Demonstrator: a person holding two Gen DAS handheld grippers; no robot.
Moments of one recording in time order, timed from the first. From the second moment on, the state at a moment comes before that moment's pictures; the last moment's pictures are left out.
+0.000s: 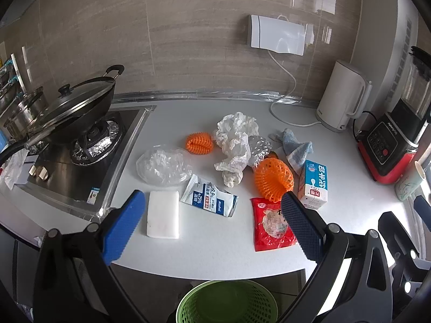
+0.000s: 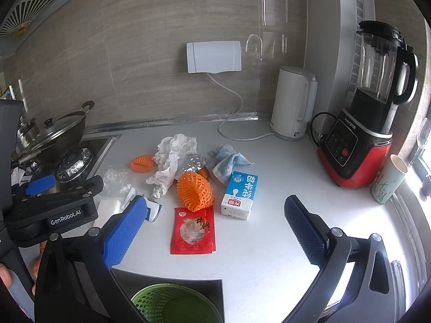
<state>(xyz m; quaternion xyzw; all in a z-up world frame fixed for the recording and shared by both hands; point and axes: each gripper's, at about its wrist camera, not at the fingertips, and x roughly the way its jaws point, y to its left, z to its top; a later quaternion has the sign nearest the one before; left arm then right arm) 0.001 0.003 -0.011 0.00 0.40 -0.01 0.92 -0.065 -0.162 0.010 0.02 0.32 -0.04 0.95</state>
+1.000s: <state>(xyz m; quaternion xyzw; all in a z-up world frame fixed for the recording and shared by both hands) 0.046 0.062 -0.120 0.01 0.44 -0.01 0.90 -0.014 -0.134 -0.098 -0.02 0.37 -0.04 0.93</state>
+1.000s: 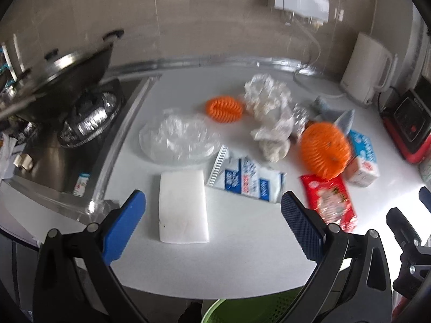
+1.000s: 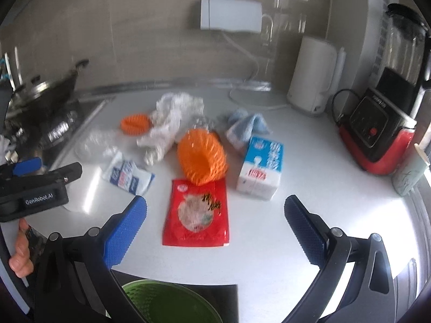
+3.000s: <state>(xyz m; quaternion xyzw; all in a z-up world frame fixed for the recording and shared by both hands) -0.034 0.052 -0.136 0.08 0.49 -0.25 0.83 -0.021 -0.156 -0.085 0.04 0.40 -0.02 0.92</state>
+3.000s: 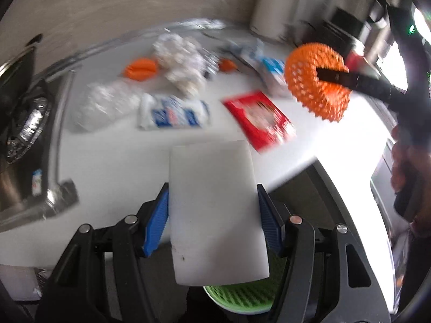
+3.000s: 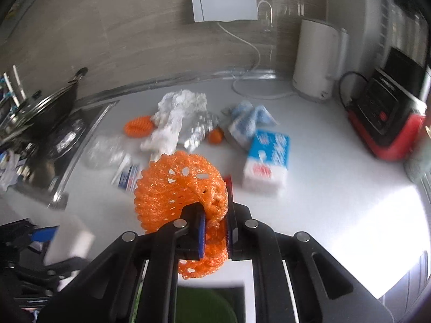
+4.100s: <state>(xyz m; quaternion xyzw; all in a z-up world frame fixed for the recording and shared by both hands) -0.085 0.060 -0.116 0.08 0.49 -0.13 0.86 -0.150 -0.125 -0.163 0.01 0.51 0.14 0.85</state>
